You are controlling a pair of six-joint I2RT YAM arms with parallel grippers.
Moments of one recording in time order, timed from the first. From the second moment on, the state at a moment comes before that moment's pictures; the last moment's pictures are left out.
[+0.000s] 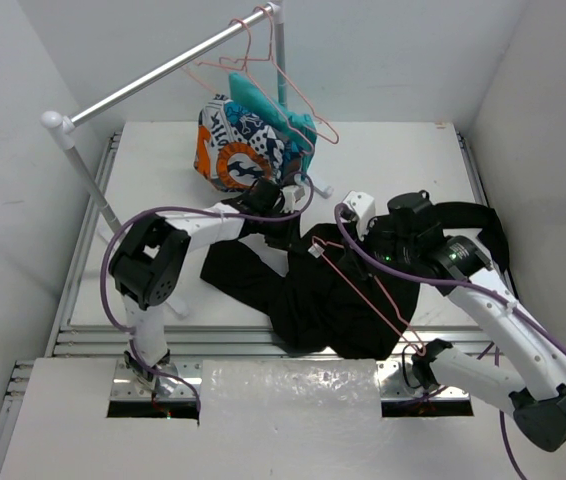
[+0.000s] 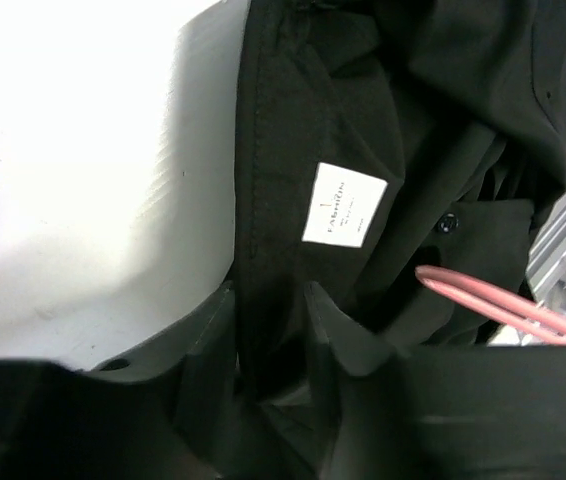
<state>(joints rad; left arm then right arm) -0.56 1.90 1.24 -0.26 0.44 -0.38 0.53 0.98 0.97 -0.70 -0.36 -0.22</state>
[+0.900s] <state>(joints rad) -0.55 1.69 1.46 -0.57 0.79 0.44 0.53 1.14 1.15 -0.78 -0.55 -0.41</state>
